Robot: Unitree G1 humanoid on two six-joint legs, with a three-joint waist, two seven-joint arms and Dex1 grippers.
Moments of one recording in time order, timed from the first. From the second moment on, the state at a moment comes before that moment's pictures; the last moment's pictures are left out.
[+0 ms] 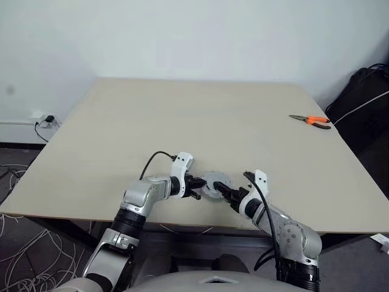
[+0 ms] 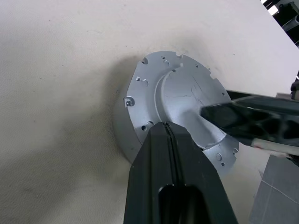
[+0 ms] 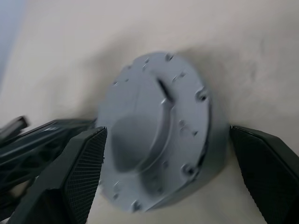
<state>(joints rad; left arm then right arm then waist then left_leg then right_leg) -0.35 0.08 -0.23 0.18 -0.30 0.89 -0.57 0.06 0.04 -0.28 -0.28 0.63 1.10 0.14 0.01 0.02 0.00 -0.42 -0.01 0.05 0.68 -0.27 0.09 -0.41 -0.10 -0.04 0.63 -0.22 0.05</state>
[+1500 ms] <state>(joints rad) -0.35 0.10 -0.20 0.18 -0.31 0.88 -0.55 0.03 0.09 -0.42 -0.10 1.04 1.23 0.02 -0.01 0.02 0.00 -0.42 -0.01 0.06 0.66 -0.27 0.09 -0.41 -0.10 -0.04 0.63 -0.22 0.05</state>
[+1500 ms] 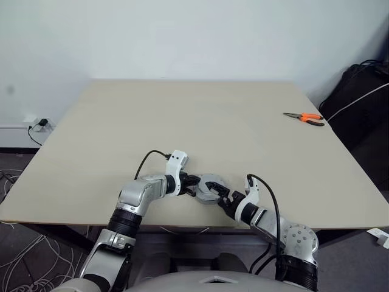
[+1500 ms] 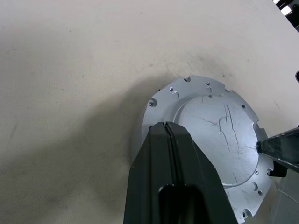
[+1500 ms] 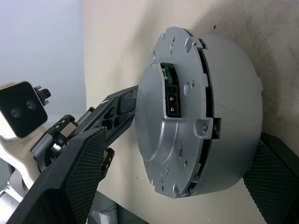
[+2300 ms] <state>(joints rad) -0.32 0.06 -0.15 0.18 -0.31 0.86 -0.52 0.08 0.08 -0.41 -0.14 1.14 1.20 -0.03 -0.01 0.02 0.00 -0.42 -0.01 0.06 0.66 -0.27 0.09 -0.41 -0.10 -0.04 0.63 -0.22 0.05</state>
